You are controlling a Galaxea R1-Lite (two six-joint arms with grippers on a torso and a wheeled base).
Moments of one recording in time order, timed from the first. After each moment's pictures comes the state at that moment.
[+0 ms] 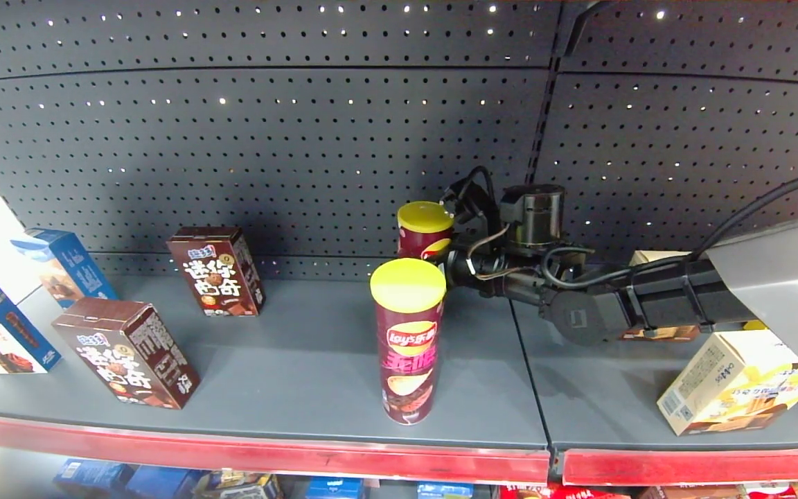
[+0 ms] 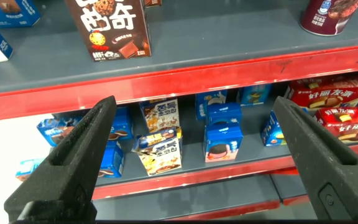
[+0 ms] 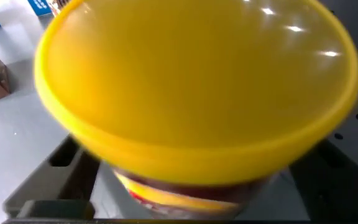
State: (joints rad) left arm -0.14 0.10 0.00 0.00 -0.03 0.03; right arm 0.61 2.15 -1.47 -0.58 0.25 -0.10
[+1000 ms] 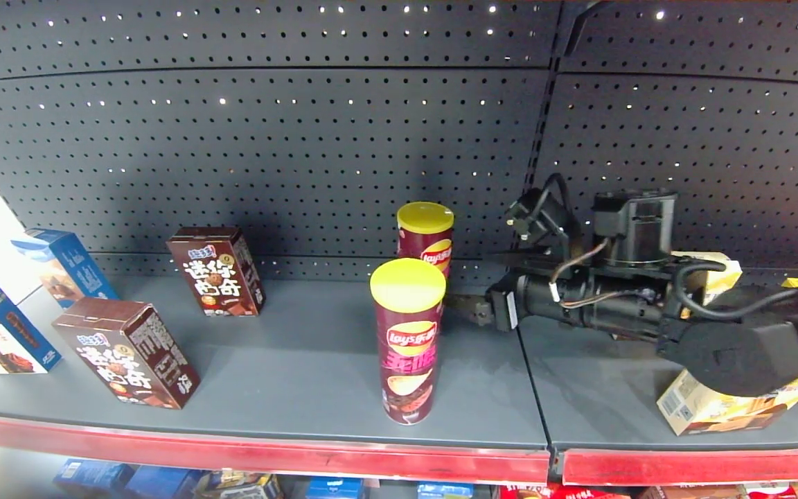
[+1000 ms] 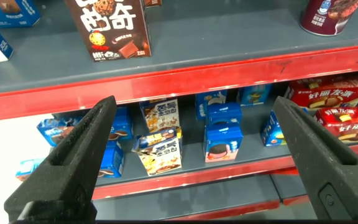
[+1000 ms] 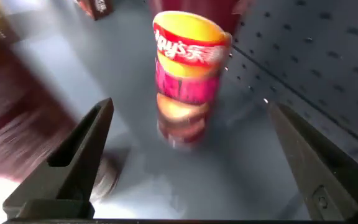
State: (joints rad) left arm -0.14 0.10 0.00 0.00 -0.03 0.03; right arm 0.58 1.81 -1.03 -0.58 0.22 -0.18
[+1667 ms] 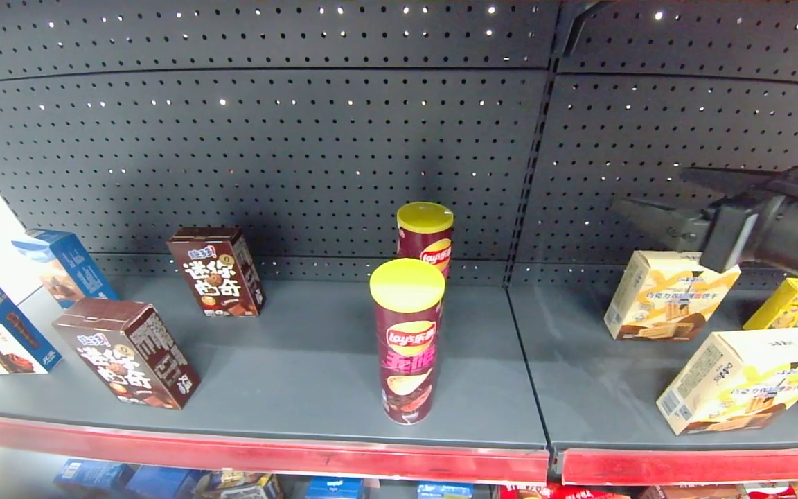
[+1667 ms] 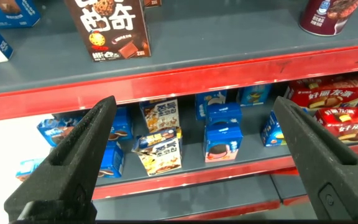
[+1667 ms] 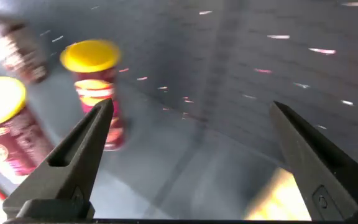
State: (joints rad) left arm -0.14 0.10 0.00 0.00 -0.03 0.03; right arm 0.41 1.28 -0.86 -0.48 0.04 -0.15
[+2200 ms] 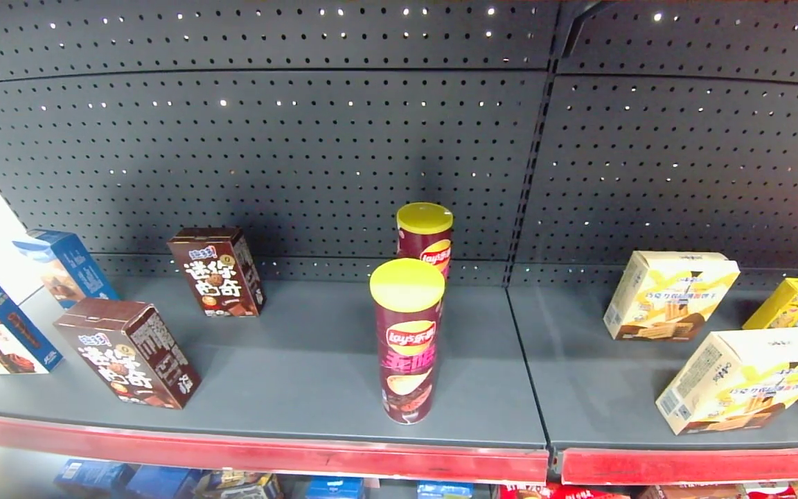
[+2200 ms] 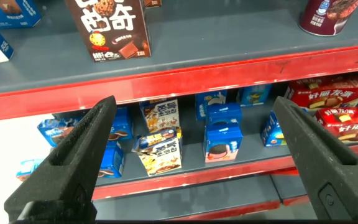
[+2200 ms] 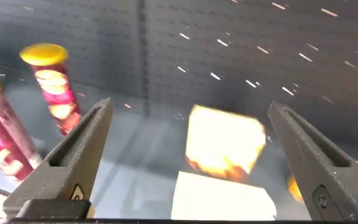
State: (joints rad) left arm -0.14 0.10 0.00 0.00 -0.03 0.03; right arm 0.10 0.79 -0.67 -0.24 0.11 -0.09
